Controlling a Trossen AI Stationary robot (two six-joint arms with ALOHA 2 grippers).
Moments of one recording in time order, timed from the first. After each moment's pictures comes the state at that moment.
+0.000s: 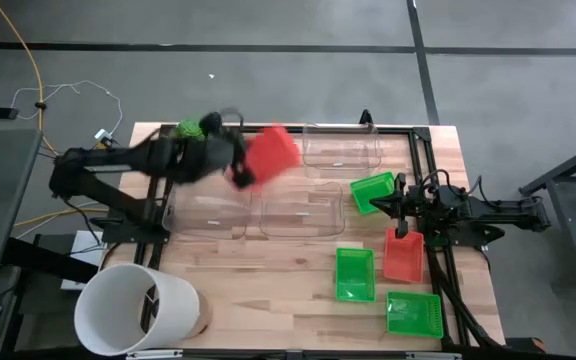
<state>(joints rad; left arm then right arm) 0.16 1.30 1.40 -0.79 -0.73 -0.01 0.00 0.01 0.01 0.03 0.10 0.08</state>
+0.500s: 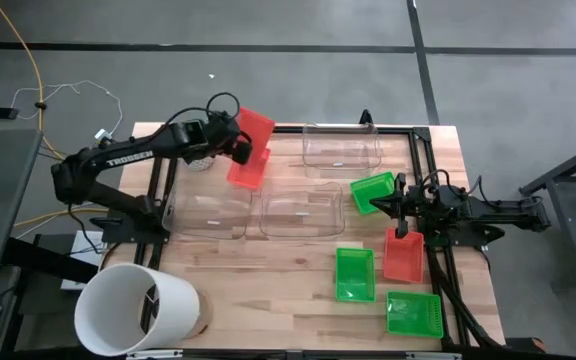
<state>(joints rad) 0.57 1.32 1.12 -0.80 -0.48 -0.52 0.00 0.01 0.01 0.03 0.10 0.08</state>
